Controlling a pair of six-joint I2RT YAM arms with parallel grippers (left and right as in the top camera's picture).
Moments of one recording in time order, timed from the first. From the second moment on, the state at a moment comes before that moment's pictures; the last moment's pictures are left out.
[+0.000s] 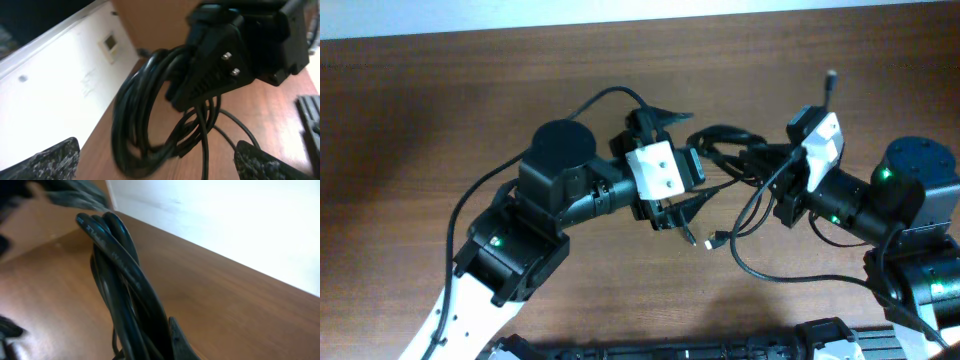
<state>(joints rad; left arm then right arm) -0.66 1.16 1.30 -0.40 0.46 0.47 0.12 0.86 1.13 -0.65 -0.59 -0.14</state>
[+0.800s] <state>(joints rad) -0.66 1.18 1.30 -0.40 0.18 -0.23 0.12 0.86 1.13 -0.56 -0.71 -0.03</state>
